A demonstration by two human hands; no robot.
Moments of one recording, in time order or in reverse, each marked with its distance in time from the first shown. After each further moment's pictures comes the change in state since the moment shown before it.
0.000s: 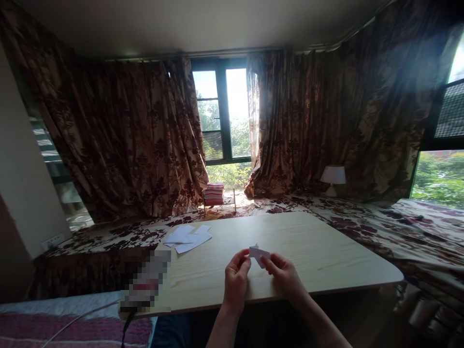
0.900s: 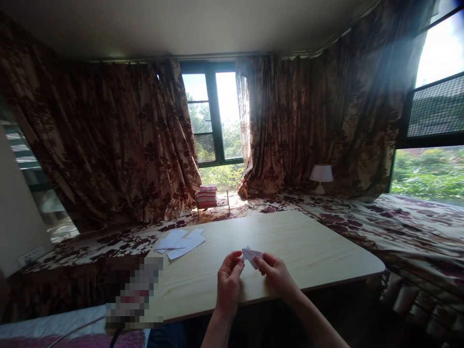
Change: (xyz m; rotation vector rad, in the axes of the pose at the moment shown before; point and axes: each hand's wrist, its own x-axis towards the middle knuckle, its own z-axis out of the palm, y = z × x) left_hand -0.001 0.002 0.001 -0.018 -0.017 0.015; right_hand 0.003 0.003 -0.005 -0.028 -0.037 0.022
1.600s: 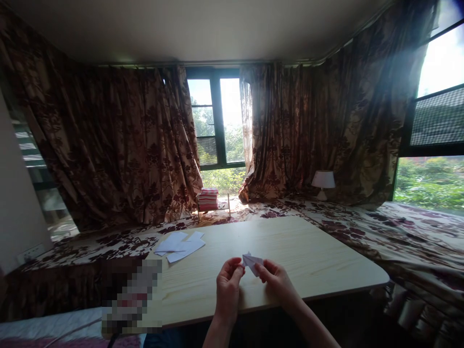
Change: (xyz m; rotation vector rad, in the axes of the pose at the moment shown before) left_hand 0.002 -0.005 0.000 -0.027 0.051 -0.010; right_hand -0.003 -0.014 0.003 0.087 0.045 0.041
